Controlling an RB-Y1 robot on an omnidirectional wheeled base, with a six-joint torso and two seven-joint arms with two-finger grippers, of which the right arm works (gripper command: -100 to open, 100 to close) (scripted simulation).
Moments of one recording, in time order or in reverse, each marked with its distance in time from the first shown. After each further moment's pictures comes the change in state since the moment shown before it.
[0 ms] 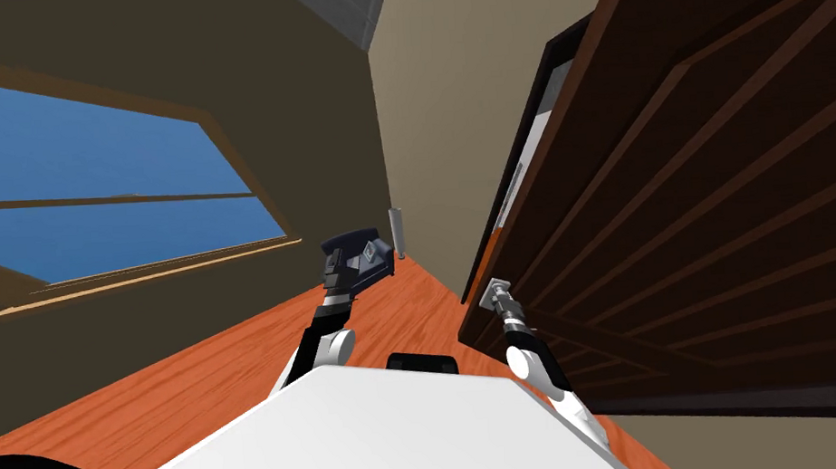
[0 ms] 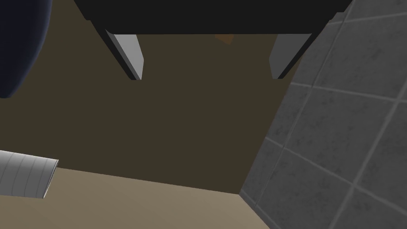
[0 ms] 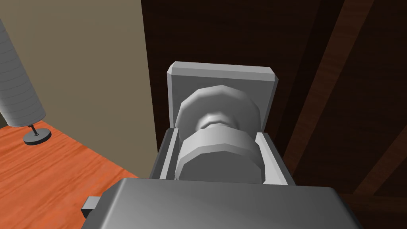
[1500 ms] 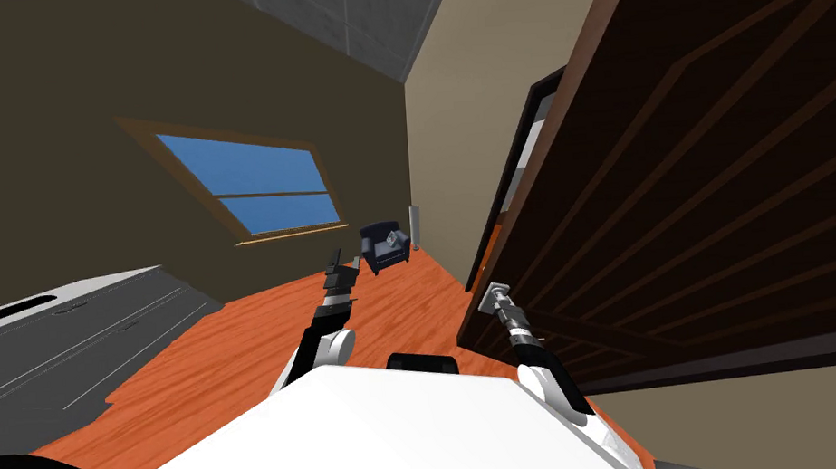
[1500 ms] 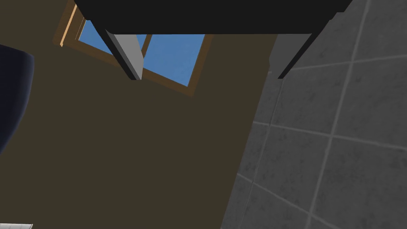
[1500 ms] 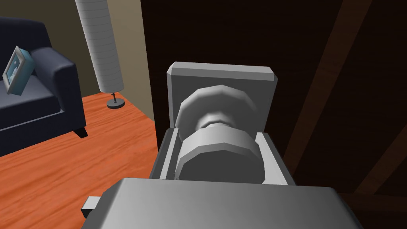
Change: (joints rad) arm 0.084 -0.133 0.115 -0.040 0.008 -0.078 -0.114
